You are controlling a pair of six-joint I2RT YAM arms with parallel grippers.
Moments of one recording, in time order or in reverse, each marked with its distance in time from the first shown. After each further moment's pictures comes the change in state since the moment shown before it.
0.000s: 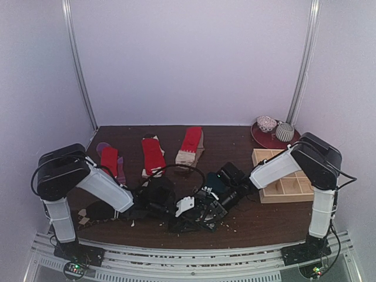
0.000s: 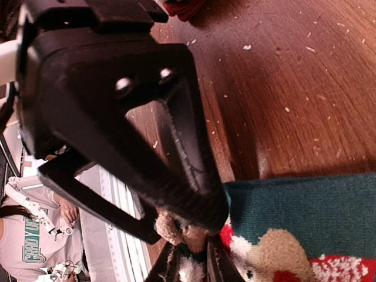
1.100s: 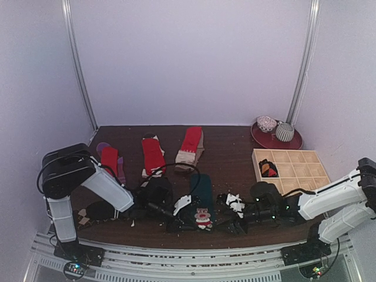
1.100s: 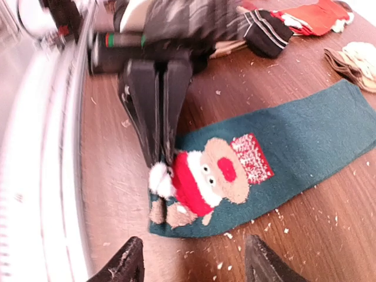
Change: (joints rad) left arm 0.041 0.042 -0.017 0.043 0.161 -0.246; right arm 0.228 -0.648 -0.584 0.490 0.716 -0.153
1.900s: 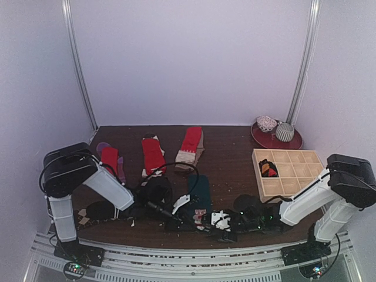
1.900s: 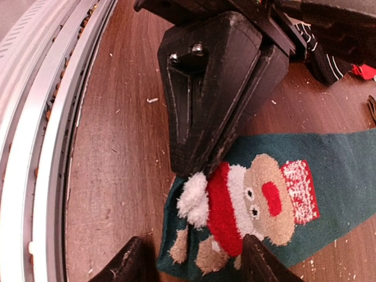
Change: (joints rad) left arm 0.021 0.016 0.004 -0.013 0.092 -0.068; right arm 0.129 0.290 0.051 0.199 0.111 -0.264
